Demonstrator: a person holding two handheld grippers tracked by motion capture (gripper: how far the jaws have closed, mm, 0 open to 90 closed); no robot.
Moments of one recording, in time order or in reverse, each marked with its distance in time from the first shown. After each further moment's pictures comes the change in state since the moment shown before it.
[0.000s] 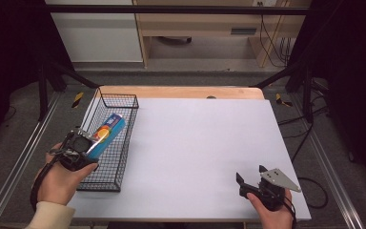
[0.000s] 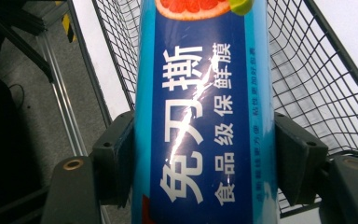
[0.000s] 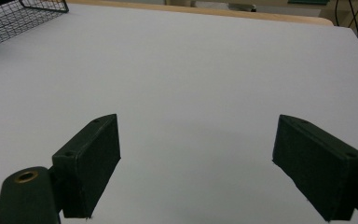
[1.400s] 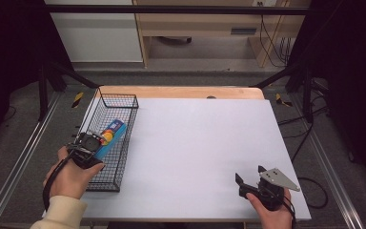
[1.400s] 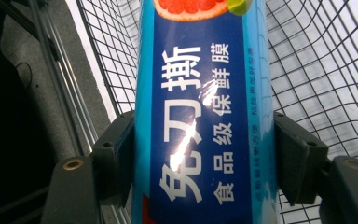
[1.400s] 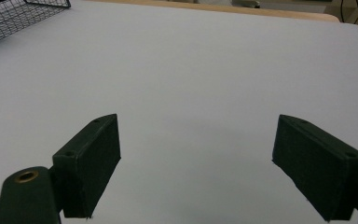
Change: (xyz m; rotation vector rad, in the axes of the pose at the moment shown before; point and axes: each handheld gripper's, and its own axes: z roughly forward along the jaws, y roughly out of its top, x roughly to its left) left arm -0.010 0.012 0.029 0.131 0.037 0.014; right arm 0.000 -0.001 0.002 0.013 0.011 -0.002
